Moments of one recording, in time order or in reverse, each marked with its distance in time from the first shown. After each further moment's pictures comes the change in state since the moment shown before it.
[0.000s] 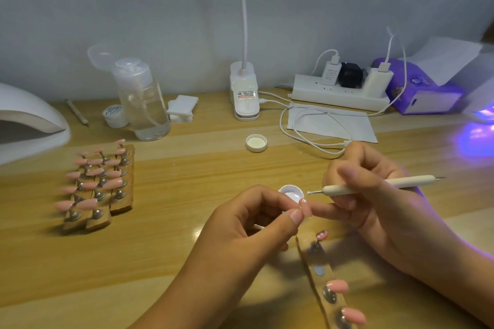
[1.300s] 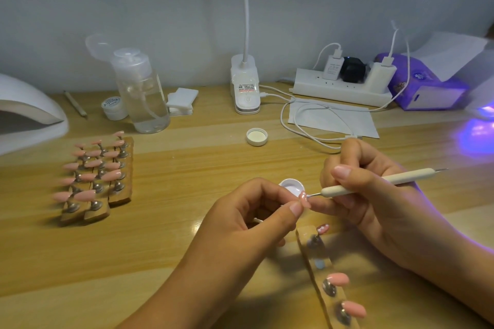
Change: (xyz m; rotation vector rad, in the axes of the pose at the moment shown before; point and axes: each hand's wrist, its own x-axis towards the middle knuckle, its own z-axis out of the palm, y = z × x) left_hand -0.001 -0.001 0.000 0.014 0.004 0.003; right_hand 0.000 0.000 0.007 0.008 0.036 0.042
